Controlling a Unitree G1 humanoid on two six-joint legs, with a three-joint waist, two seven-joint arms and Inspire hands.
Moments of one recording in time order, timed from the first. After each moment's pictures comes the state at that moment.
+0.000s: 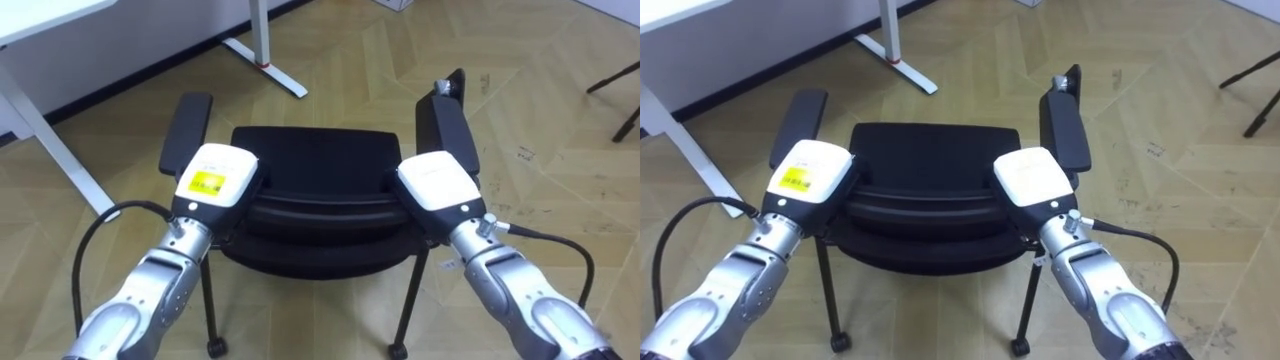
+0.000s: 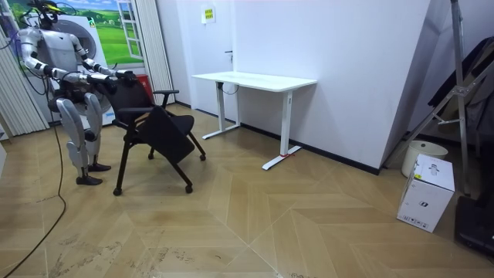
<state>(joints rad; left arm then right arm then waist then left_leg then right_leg) -0.14 0.43 -0.36 0.30 1.06 -0.08 0.27 -0.17 -0.45 0.43 0.35 -1.03 -0.07 -0.20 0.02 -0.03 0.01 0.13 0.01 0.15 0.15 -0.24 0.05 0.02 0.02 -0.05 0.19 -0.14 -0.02</state>
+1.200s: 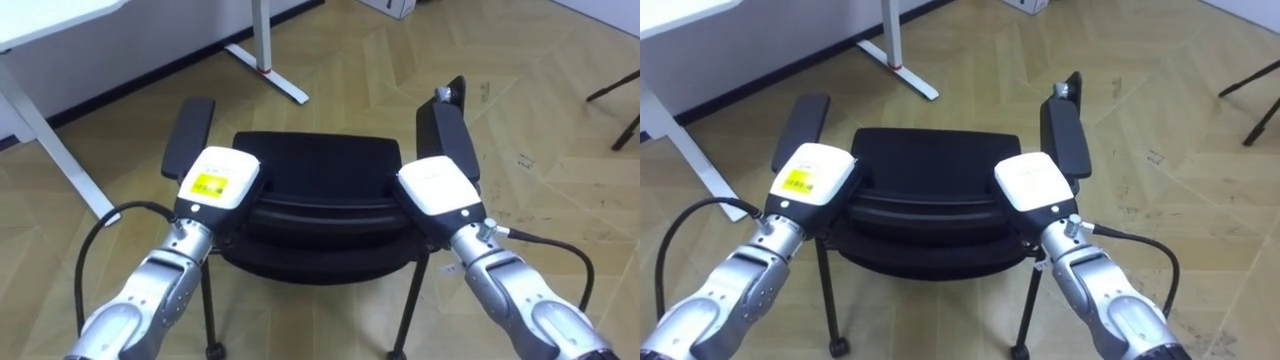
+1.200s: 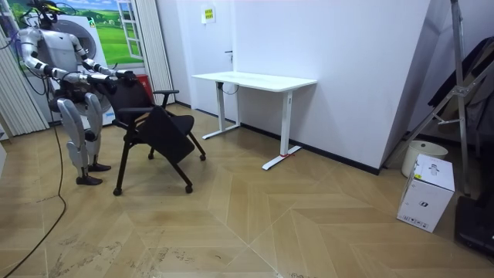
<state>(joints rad) -0.14 0.43 -0.36 0.32 1.06 -0.09 0.25 -0.17 -0.45 0.43 0.38 -1.04 -0.09 -0.22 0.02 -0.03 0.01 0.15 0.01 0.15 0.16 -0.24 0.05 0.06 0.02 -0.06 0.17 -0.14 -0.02</state>
